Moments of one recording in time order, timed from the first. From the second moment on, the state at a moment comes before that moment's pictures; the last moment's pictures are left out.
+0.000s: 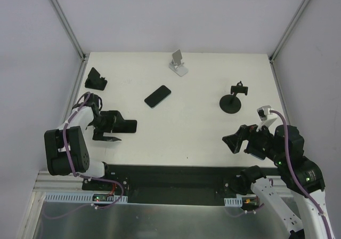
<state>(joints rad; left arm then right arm) 0.19 1.41 0.77 -0.81 0.30 -1.29 0.39 0.41 0.96 -1.02 -0.23 0.33</state>
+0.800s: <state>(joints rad) 0.07 1.58 0.85 -0.75 0.32 -1.57 0.39 0.41 0.96 -1.02 -0.22 0.33</state>
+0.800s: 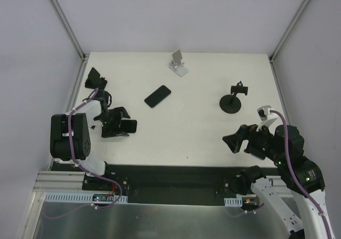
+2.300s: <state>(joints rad) -0.18 1.19 0.69 -0.63 0.11 -1.28 0.39 0.54 0.80 -0.94 -0.25 0.37</state>
